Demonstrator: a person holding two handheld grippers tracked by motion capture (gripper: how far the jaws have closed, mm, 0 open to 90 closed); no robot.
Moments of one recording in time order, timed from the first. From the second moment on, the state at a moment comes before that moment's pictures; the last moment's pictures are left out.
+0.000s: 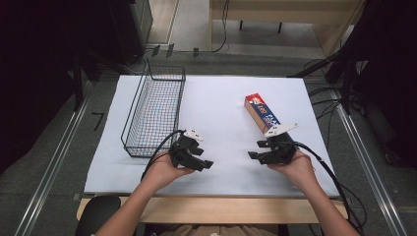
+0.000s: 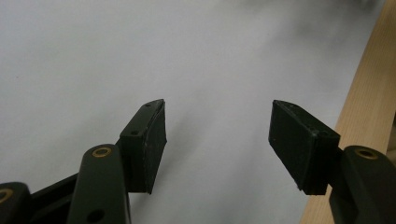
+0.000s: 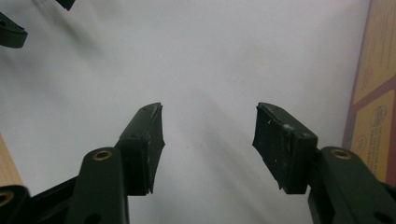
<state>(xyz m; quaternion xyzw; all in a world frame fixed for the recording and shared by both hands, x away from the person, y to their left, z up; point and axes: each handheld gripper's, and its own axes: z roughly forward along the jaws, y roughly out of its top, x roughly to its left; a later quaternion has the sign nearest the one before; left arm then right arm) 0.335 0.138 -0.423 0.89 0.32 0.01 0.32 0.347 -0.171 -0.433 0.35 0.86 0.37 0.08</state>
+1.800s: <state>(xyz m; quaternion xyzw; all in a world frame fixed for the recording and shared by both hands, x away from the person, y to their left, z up) 0.342 0.152 -0.415 0.89 0.31 -0.01 0.33 0.346 -0.176 -0.428 0.35 0.87 0.34 0.08</state>
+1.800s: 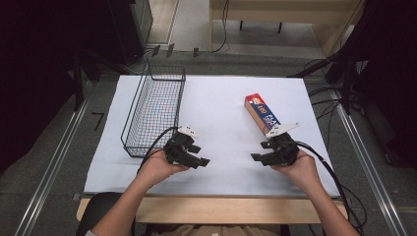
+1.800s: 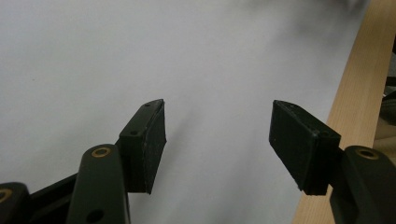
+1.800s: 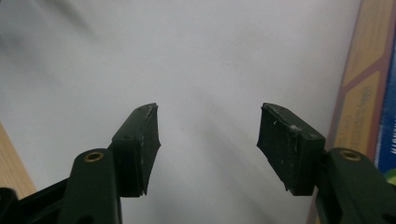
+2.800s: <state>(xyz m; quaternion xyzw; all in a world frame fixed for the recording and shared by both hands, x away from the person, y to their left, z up) 0.331 0.151 -0.413 0.89 0.30 -0.01 0.34 0.400 -0.219 -0.404 0.43 0.83 0.32 0.12</state>
